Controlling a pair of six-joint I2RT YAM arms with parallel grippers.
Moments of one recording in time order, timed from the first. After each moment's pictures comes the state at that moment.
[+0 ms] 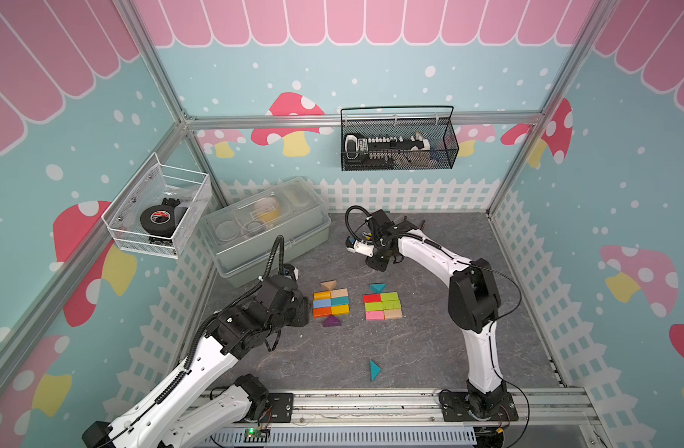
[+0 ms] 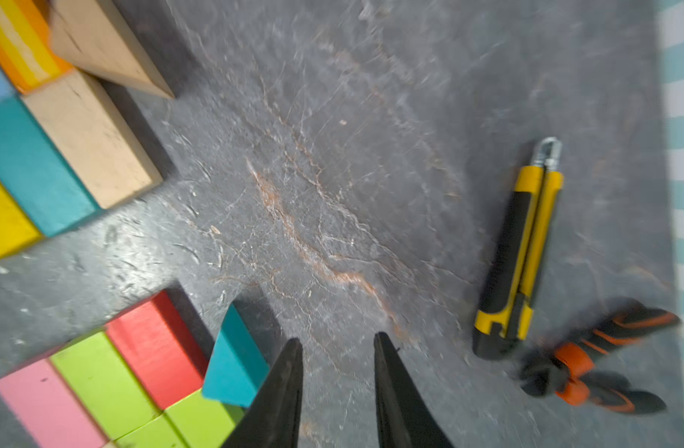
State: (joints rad) left arm -0.62 0.85 0.90 -0.89 -0.16 -0.47; right arm 0.56 2.00 1.76 -0.83 -0.04 -0.64
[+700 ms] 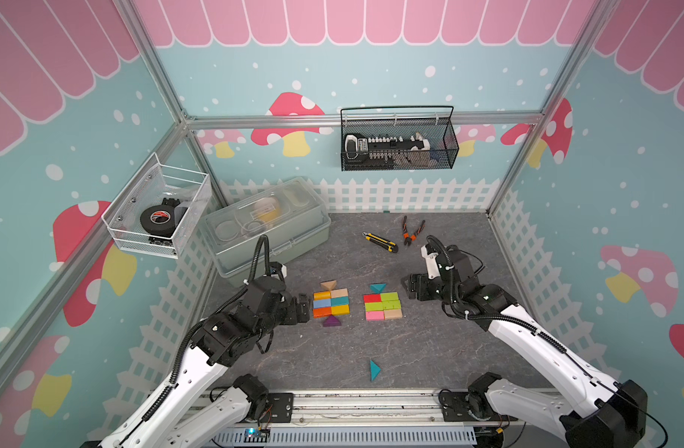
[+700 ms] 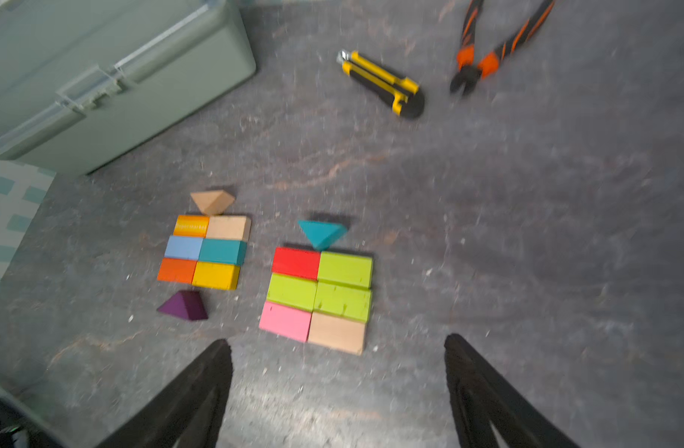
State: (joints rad) left arm -0.58 0.78 0.93 -0.92 -0.20 -0.48; right arm 0.57 1.06 0.91 -0.64 -0.02 0.47
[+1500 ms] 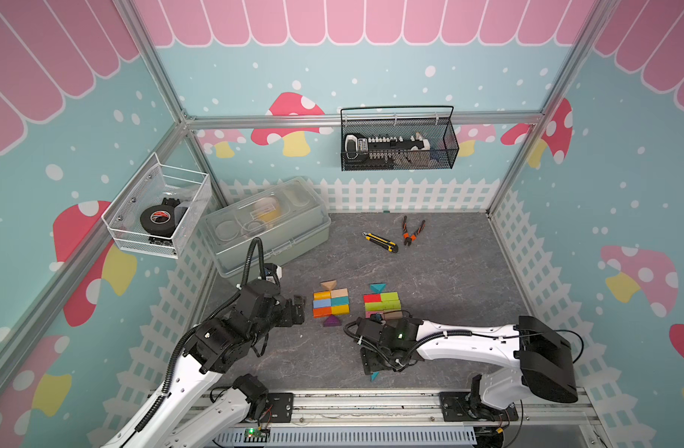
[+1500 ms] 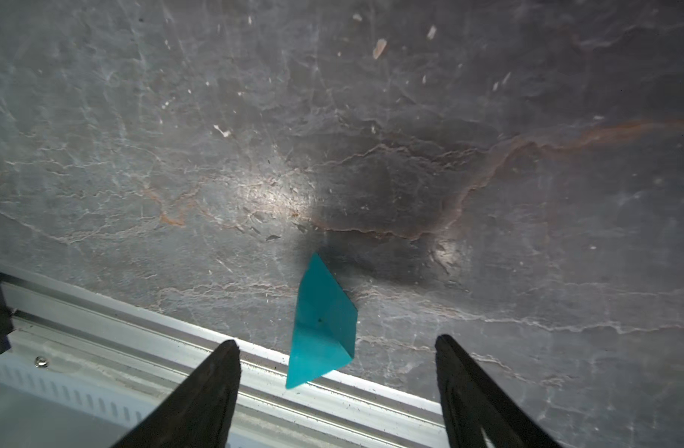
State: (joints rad) left arm -0.58 0.73 0.91 -0.92 -0.24 -0.45; right arm 1.24 1.54 0.96 -0.79 0.02 1.02
